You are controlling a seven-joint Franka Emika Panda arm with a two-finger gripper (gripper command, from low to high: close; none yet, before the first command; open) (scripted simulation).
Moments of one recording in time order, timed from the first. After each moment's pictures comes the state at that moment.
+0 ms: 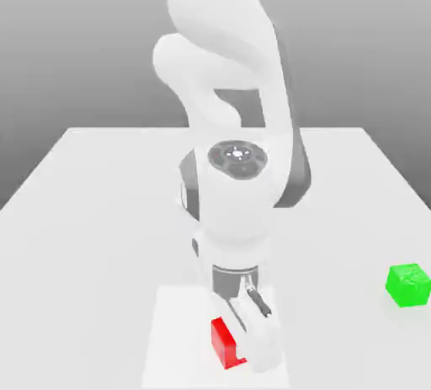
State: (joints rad) arm -0.18 0.27 0.20 -2.58 -0.18 2.84 2.14
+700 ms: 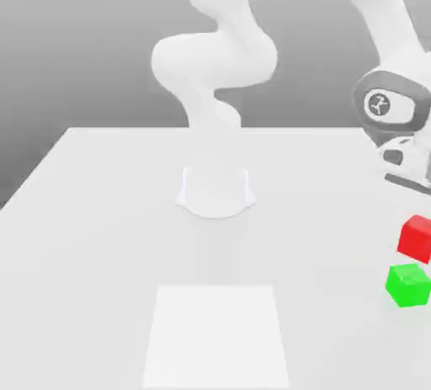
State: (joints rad) arm 0.29 0.21 0.48 -2.54 -0.24 2.72 2.56
